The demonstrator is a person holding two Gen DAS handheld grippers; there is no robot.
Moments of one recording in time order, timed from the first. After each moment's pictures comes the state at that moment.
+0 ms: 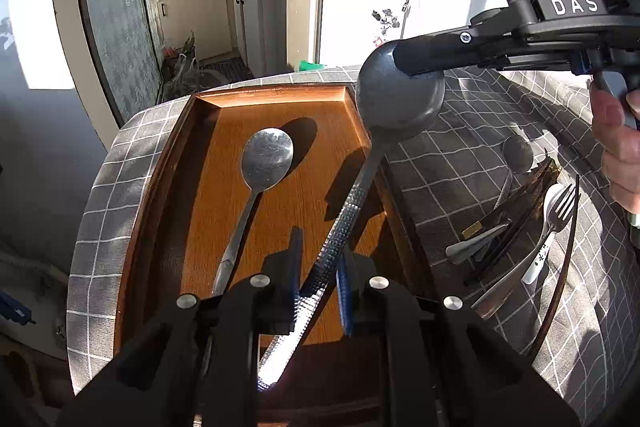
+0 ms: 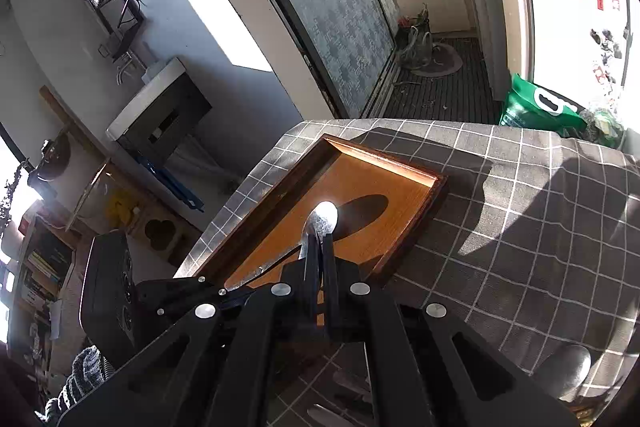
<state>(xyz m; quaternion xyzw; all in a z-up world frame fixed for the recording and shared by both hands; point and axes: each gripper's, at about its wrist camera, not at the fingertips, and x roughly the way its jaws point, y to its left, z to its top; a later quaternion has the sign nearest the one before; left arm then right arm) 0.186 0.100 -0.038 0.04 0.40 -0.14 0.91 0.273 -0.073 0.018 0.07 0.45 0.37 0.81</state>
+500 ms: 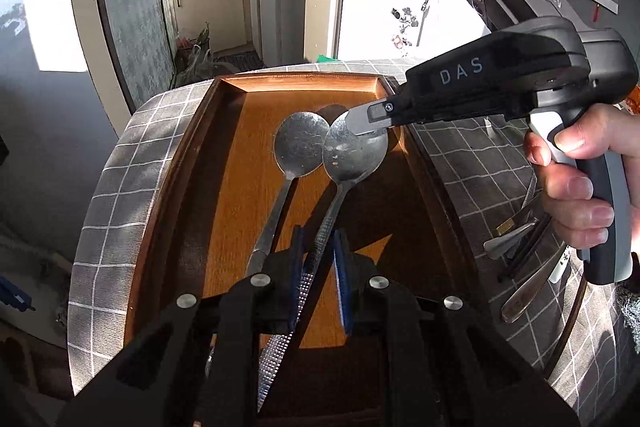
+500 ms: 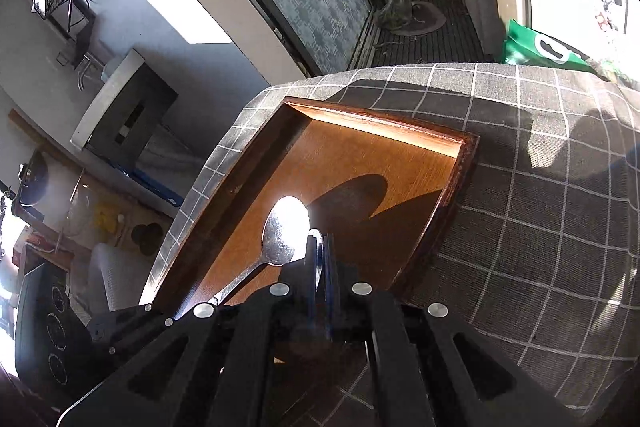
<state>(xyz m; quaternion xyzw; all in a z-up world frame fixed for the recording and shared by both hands) 0.191 0.116 -0.047 0.03 0.40 -0.12 0.91 0.303 -0.037 -0.040 0.08 0.49 0.33 0.80</state>
